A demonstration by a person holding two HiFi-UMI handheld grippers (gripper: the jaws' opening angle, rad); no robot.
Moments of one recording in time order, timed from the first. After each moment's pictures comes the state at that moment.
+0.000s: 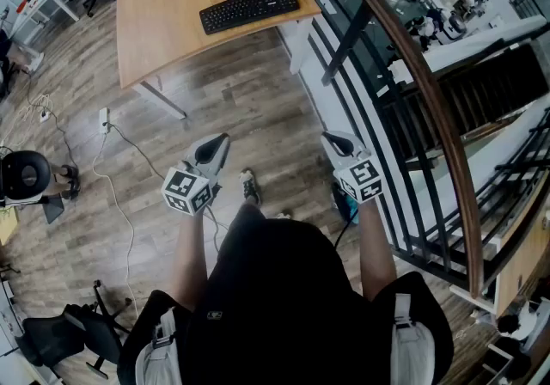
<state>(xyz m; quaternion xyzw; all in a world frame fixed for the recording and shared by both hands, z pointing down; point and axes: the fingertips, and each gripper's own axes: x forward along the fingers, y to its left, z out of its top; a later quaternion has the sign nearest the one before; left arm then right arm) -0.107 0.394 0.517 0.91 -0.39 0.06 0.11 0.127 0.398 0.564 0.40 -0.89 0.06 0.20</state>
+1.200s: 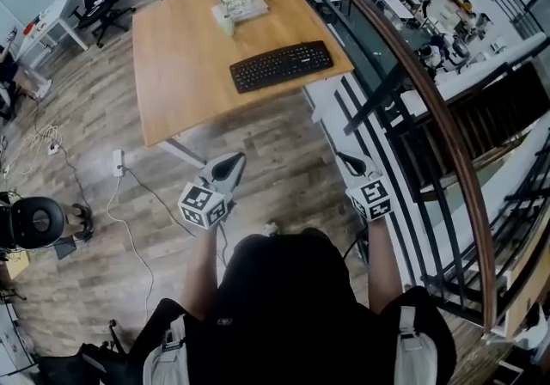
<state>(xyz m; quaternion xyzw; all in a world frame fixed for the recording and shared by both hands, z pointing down) -0.222 0.187 0.514 0.92 -0.38 0.04 0.11 0.025 0.193 0.558 0.43 -0.88 0.04 0.22</state>
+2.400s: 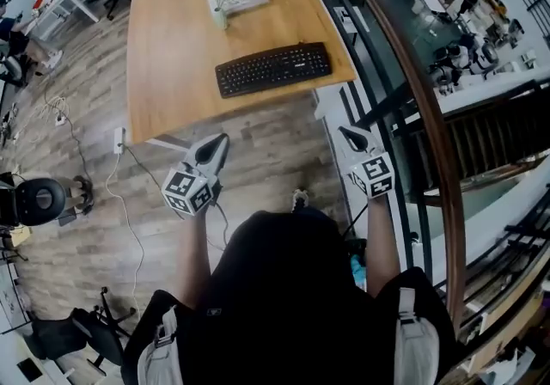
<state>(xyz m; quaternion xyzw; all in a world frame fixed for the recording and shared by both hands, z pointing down) -0.132 0.041 0.499 0.87 -0.47 0.06 0.13 0.147 -0.002 0.565 0.38 -0.90 0.06 0.20</state>
